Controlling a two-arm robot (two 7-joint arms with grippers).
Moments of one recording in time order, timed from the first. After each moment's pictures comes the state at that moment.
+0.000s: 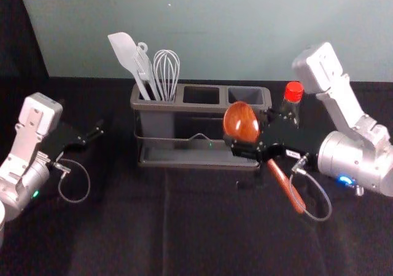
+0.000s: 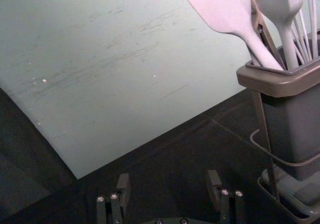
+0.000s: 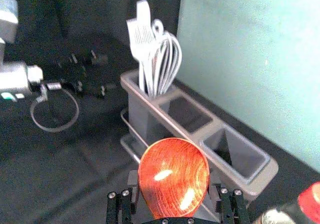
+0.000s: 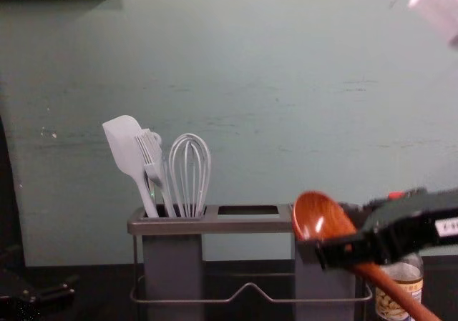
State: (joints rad) left arm -0.20 0.60 0.45 -1.41 -0.25 -0.12 0.03; right arm 0.24 0.56 -0.39 -1.89 0.31 0.53 0.41
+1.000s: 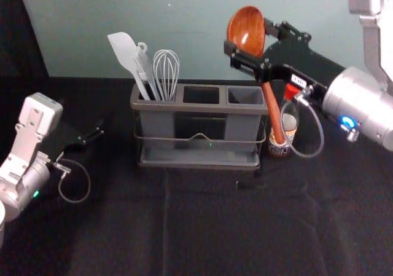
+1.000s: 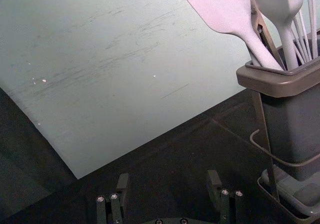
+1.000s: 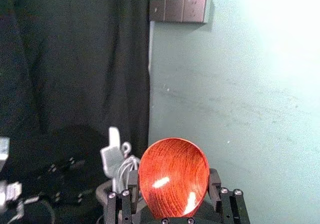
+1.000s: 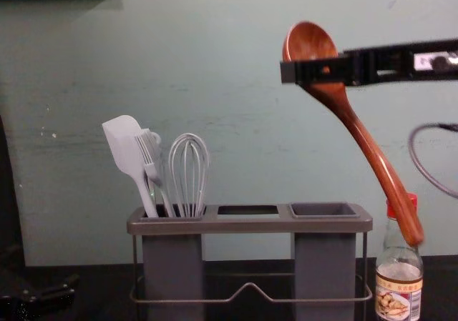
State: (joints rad) left arm -0.20 0.60 0.45 -1.41 -0.25 -0.12 0.03; right arm 0.29 0.45 -0.32 -1.94 0.40 0.41 0.27
